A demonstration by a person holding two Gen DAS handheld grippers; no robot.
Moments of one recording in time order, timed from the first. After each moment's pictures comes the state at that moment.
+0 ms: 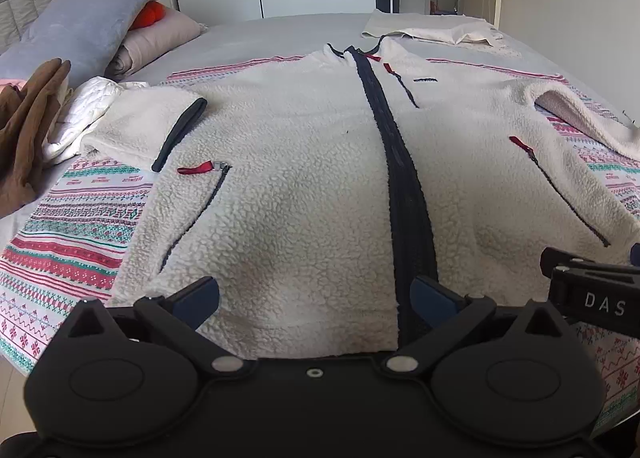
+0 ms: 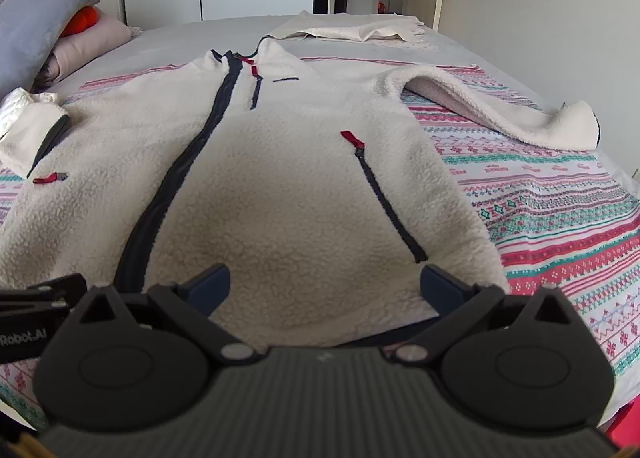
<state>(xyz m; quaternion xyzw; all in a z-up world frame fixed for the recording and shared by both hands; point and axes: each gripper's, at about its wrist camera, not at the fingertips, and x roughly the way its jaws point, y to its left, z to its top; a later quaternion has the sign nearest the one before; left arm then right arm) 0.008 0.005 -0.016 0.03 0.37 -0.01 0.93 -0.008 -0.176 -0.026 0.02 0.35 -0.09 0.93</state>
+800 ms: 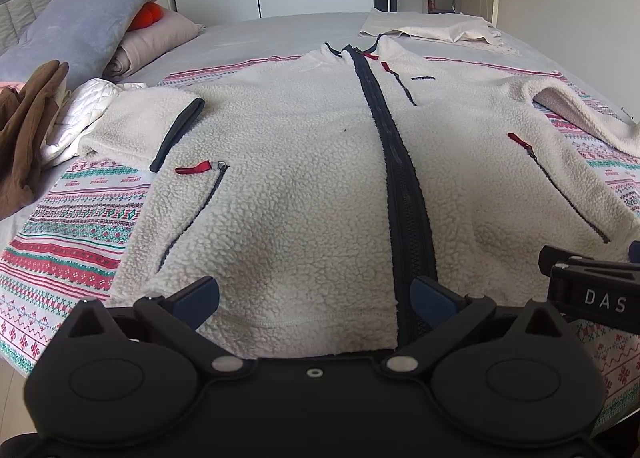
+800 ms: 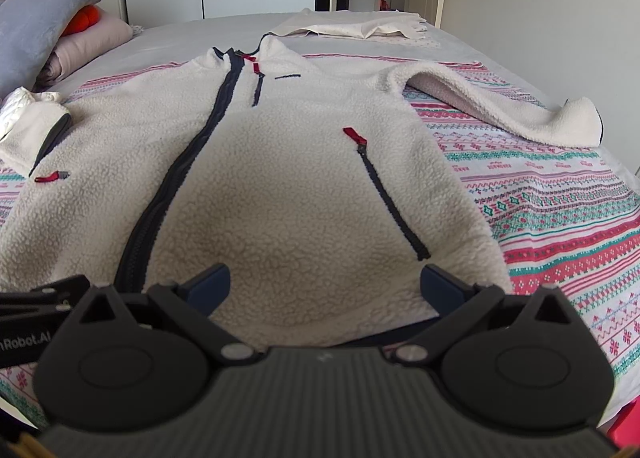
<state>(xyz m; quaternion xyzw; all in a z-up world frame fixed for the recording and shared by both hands) 0.009 0.003 -0.017 0.04 0.37 -0.01 0.93 -0.008 -0.173 -0.028 0.02 0.35 -0.09 0.93</state>
